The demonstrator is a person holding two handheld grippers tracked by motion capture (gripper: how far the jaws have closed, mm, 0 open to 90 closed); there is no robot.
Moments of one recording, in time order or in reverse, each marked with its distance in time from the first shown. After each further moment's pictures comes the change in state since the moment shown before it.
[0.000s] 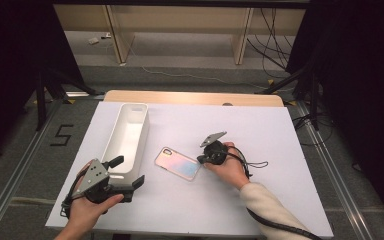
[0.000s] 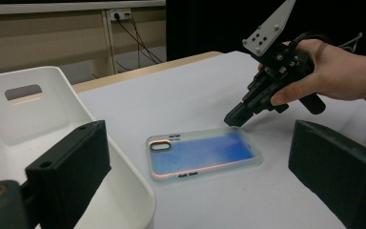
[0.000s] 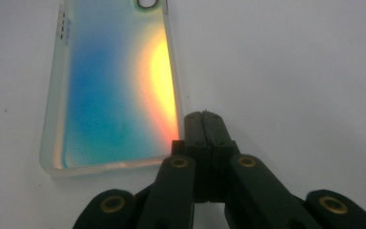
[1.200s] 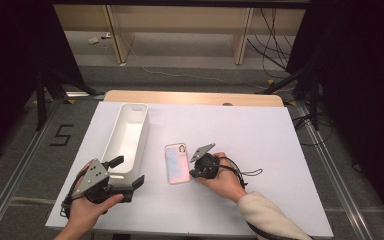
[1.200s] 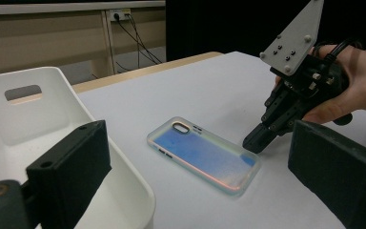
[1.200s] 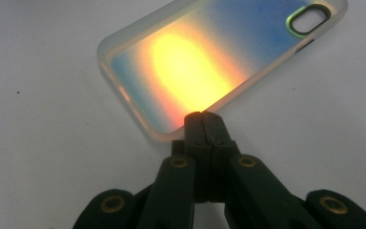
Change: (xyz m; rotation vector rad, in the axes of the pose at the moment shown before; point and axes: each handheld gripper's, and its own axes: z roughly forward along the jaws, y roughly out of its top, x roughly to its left) left arm 0.000 0.000 -0.001 0.004 0.003 -0.001; right arm 0.048 0.000 -0.005 0.065 0.065 -0.115
